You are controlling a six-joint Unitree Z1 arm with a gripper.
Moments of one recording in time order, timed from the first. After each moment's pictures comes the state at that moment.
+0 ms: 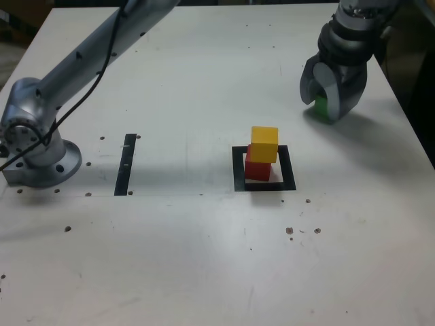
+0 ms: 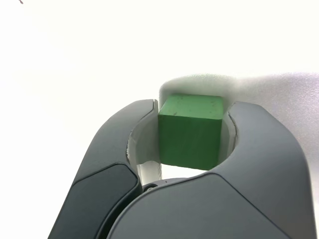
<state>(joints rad) 0.14 2.49 -2.32 1.41 0.27 0.95</state>
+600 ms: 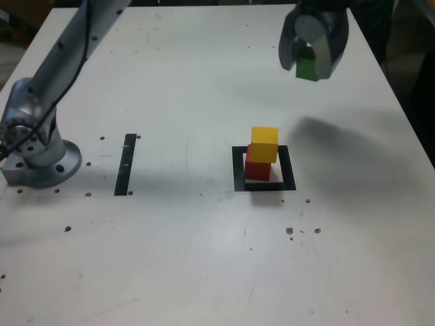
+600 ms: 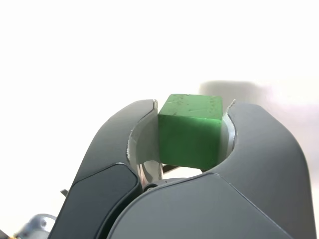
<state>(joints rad) 0.13 2.28 -2.32 1.62 0.22 0.63</state>
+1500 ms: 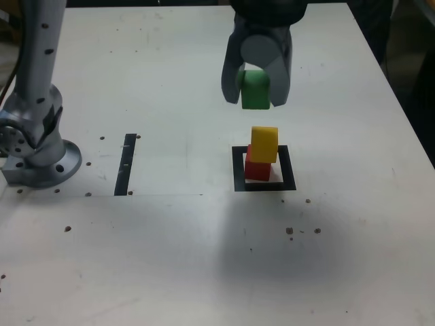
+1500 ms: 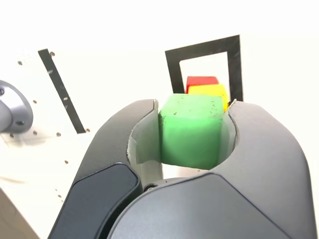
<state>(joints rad) -0.13 2.01 -1.92 1.62 0.12 0.01</state>
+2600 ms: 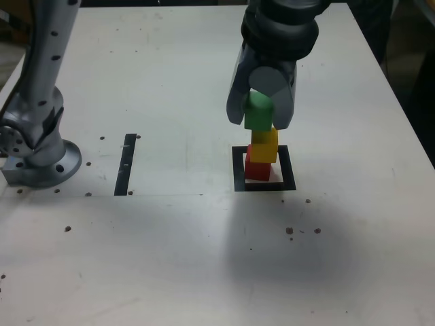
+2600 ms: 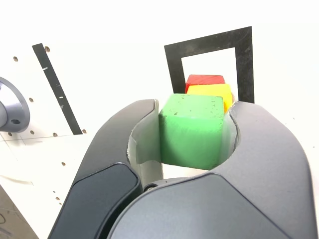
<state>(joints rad) -0.17 2.09 -1.92 1.60 0.14 -0.03</state>
